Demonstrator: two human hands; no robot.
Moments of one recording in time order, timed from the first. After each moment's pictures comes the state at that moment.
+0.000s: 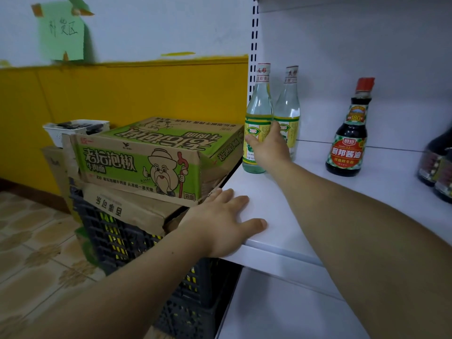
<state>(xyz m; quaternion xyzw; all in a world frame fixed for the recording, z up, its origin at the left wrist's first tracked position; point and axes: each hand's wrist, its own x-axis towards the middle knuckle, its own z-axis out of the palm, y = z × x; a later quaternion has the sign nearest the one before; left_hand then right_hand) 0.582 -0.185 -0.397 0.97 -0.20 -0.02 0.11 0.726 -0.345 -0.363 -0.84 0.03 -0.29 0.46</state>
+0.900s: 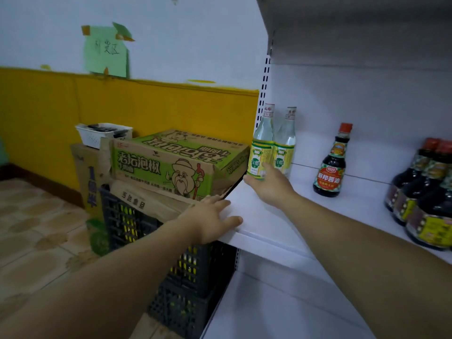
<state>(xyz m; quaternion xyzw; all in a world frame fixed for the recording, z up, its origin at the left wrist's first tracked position) 0.544 -0.151 -0.372 0.97 -0.18 -0.02 0.17 0.609 -0.332 -0.346 -0.93 -0.01 -0.15 0.33</state>
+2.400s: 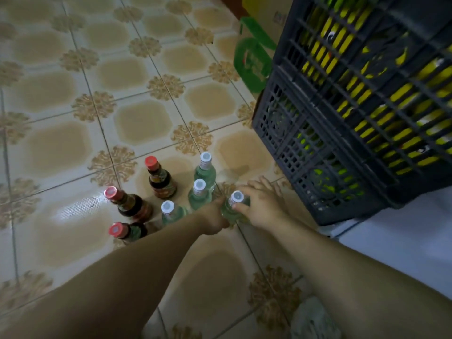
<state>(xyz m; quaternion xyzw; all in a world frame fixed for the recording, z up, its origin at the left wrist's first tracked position) 0.456 0.114 -0.830 0.83 0.22 -0.26 0.44 0.542 -0.003 -0.807 -0.91 -0.32 0.25 0.08</state>
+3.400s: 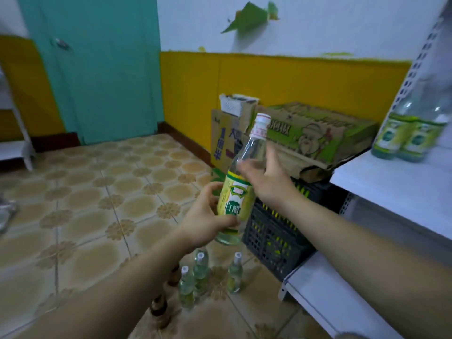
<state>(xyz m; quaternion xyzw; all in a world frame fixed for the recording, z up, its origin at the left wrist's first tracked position) 0.272 0.043 -0.440 0.74 0.03 0.12 0.67 0.355 -0.089 -0.372 -0.78 -0.28 0.04 0.56</state>
